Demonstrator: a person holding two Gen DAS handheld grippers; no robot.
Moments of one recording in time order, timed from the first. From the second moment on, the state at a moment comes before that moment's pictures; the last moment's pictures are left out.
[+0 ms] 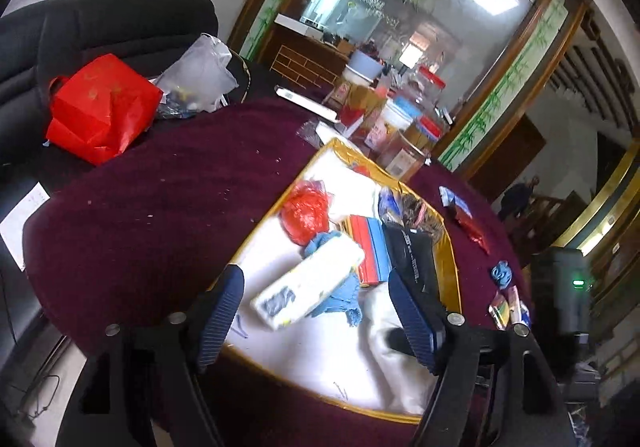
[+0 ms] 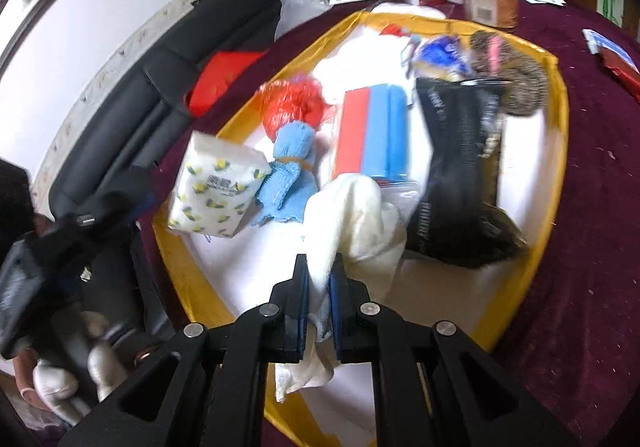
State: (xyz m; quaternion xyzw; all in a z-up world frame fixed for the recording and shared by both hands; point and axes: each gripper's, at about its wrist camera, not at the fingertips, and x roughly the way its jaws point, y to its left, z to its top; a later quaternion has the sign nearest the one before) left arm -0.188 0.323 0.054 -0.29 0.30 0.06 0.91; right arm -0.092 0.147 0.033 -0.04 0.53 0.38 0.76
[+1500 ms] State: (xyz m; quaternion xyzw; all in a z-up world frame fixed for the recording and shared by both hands) left arm -0.183 0.282 0.075 -0.20 0.28 0.03 0.94; right arm -0.060 -0.033 0.070 0.09 0.43 0.26 0.86
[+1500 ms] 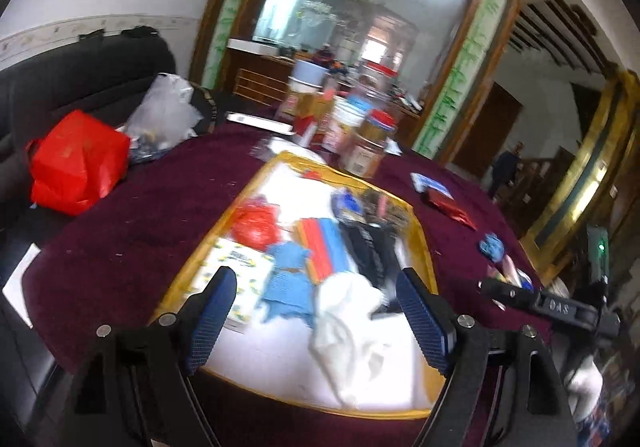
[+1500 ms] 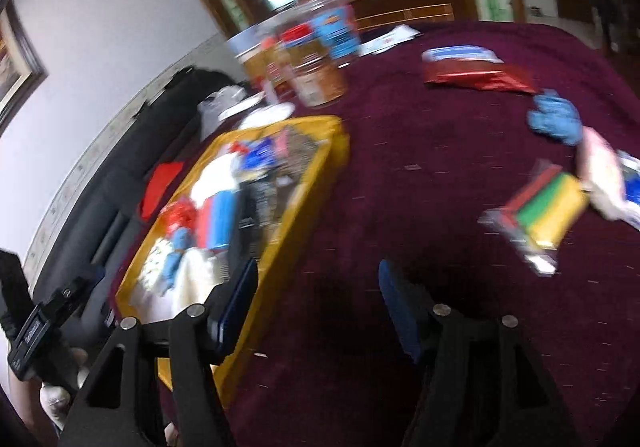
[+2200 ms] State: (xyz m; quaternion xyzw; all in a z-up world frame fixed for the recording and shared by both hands) left arm -0.162 0.134 0.071 -0.13 0.36 -0.14 0.91; right arm -0.021 -0.287 0.052 0.23 0.42 0.02 0.88
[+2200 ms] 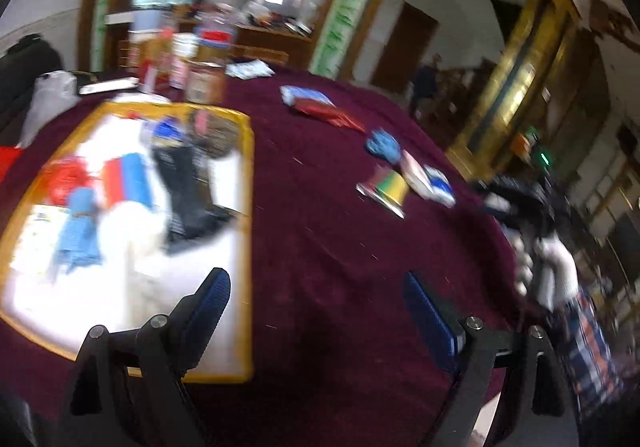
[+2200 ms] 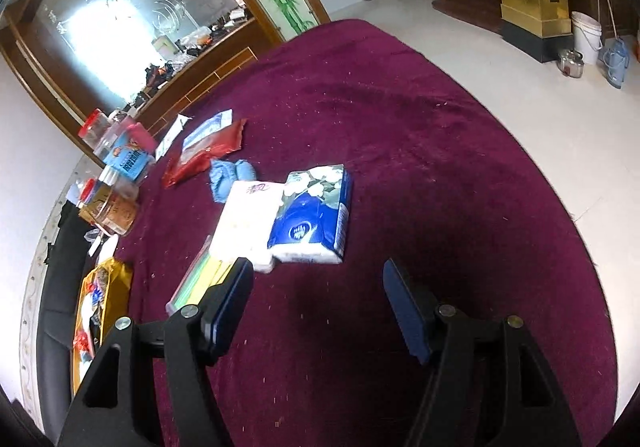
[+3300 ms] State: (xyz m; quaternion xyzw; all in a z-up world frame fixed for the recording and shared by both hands) left arm 0.004 -0.041 0.078 -0.07 0.45 -0.23 0.86; right arm 0.036 -0.308 0.024 0.27 0.43 0.00 0.86
